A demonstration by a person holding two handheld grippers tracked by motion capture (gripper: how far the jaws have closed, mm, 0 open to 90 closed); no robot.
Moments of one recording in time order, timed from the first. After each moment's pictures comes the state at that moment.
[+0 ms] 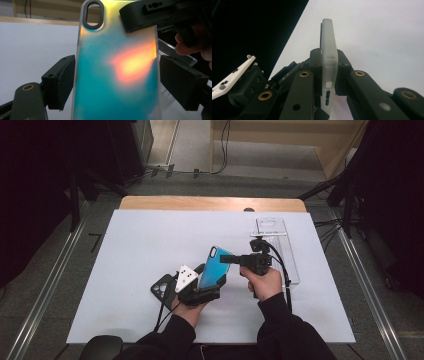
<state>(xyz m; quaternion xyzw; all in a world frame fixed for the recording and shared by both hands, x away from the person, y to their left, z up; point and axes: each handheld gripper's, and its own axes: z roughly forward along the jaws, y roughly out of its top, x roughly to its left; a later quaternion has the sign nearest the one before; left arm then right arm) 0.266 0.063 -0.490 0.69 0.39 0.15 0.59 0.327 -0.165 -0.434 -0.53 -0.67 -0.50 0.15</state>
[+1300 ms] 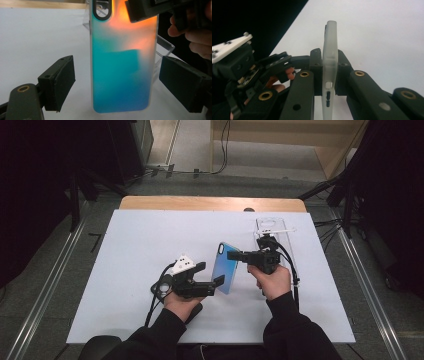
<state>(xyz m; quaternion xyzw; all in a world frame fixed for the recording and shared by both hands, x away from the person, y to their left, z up) 0.287 0.078 -0.458 0.76 0.36 0.05 0.54 0.321 -0.180 -0.414 -0.49 -0.71 -0.50 0.08</state>
